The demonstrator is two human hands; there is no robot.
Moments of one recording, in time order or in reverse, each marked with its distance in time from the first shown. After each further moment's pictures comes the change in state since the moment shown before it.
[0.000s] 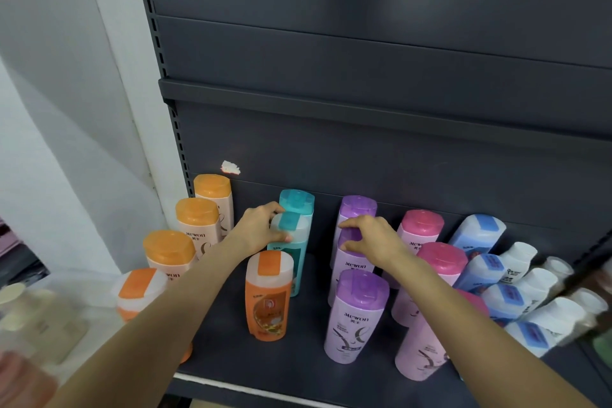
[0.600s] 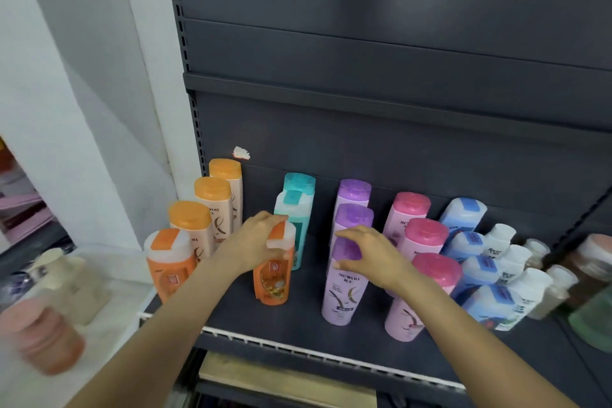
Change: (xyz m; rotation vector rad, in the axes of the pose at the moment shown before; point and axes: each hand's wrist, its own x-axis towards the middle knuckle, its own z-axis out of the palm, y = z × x) left_hand -0.100 0.011 0.008 0.251 -0.025 0.075; right_hand -0.087 -0.003 0.017 0.005 -0.054 -0.169
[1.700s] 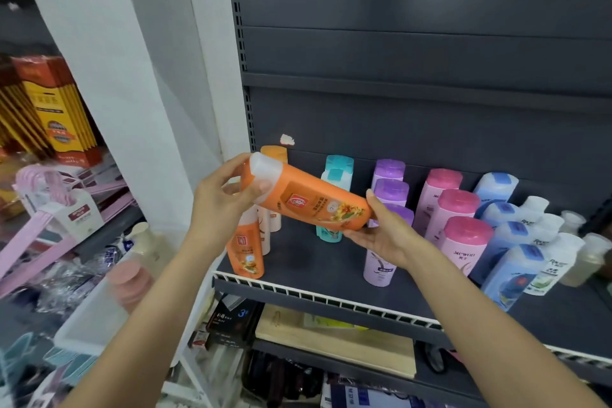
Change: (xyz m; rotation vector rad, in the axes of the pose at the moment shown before) left_hand -0.155 0.006 -0.095 -0.841 0.633 -0.111; right_hand -0.043 -0.094 0.009 1.551 -0.042 0.472
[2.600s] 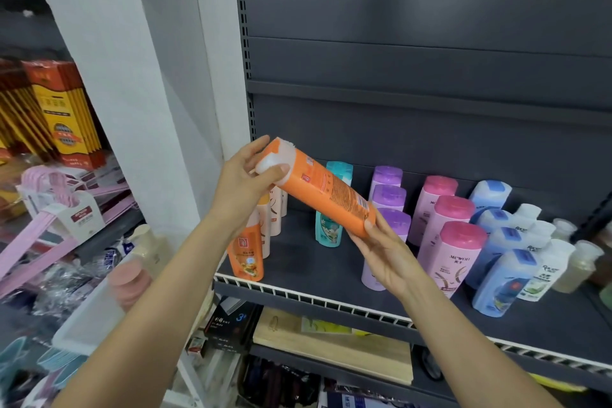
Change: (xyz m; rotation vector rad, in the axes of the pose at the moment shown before) left_hand 0.014 0.016 0.017 -0.158 -0.089 -0.024; right_hand -0.012 0.036 -0.007 0.481 -0.218 -0.234
